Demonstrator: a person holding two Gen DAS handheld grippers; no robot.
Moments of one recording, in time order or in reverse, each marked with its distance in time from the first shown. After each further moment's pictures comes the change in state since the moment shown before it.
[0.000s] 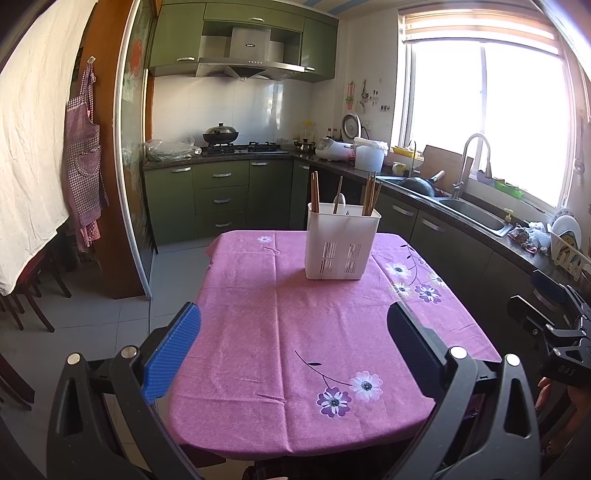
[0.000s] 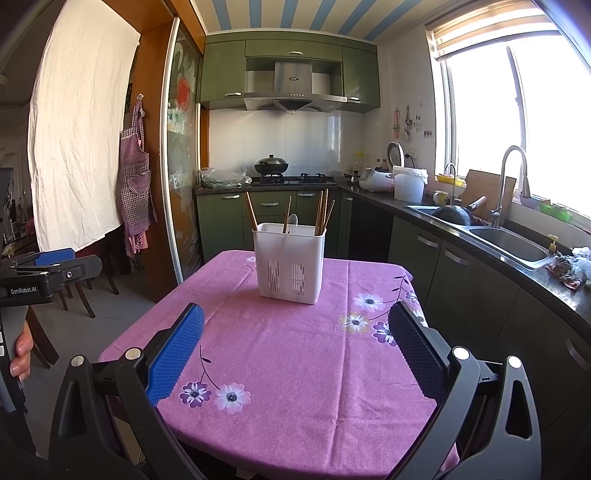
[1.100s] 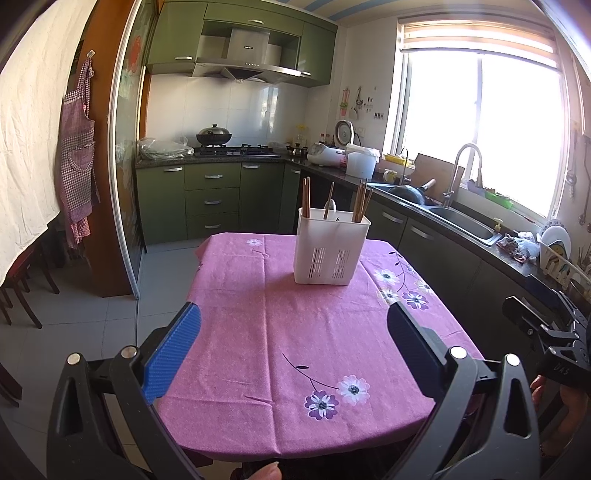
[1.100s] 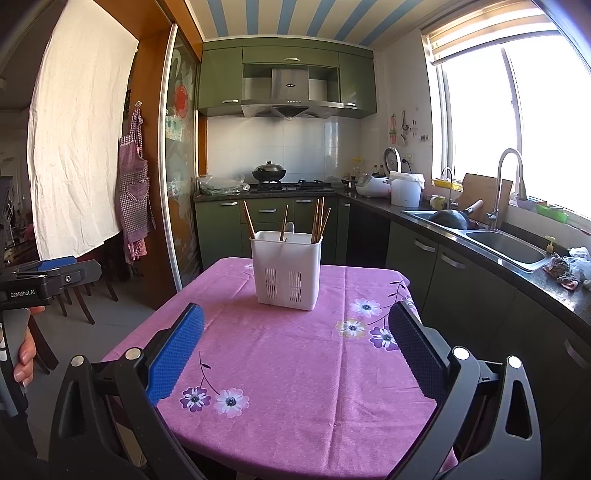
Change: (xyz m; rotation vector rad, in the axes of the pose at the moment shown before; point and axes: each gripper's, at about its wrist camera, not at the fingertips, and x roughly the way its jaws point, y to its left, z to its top) left arm -0.001 0.001 0.002 -0.029 -0.019 -0.047; right arm -0.009 -0.001 0.007 0.011 -0.026 -0.011
